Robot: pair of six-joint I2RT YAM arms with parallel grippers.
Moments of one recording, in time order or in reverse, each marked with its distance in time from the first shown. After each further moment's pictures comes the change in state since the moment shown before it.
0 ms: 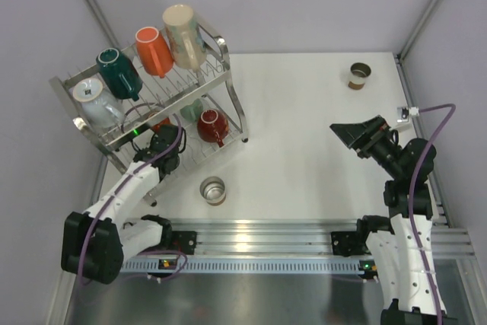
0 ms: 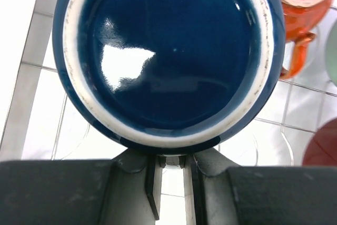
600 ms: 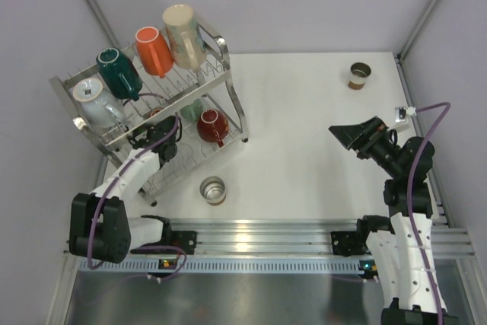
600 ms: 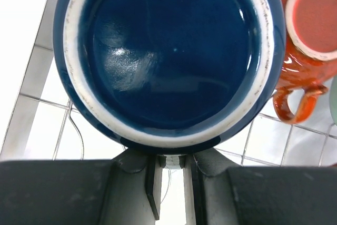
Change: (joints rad) left arm 0.090 0.135 0.077 0.055 -0.001 0.053; right arm 0.000 0.010 0.000 -0.034 0.000 -0.056
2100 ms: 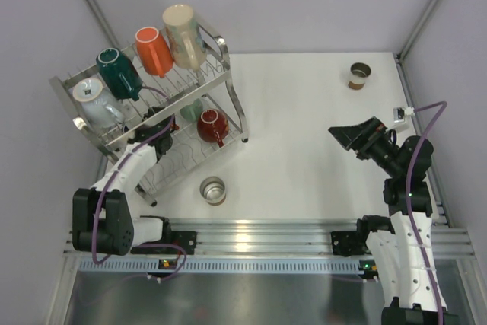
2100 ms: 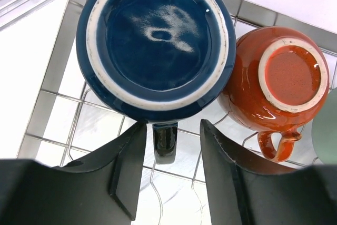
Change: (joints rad) left arm 0.078 0.057 0.054 0.092 -0.007 0.114; right arm 0.000 0.013 0.000 -0.028 0.012 -0.048
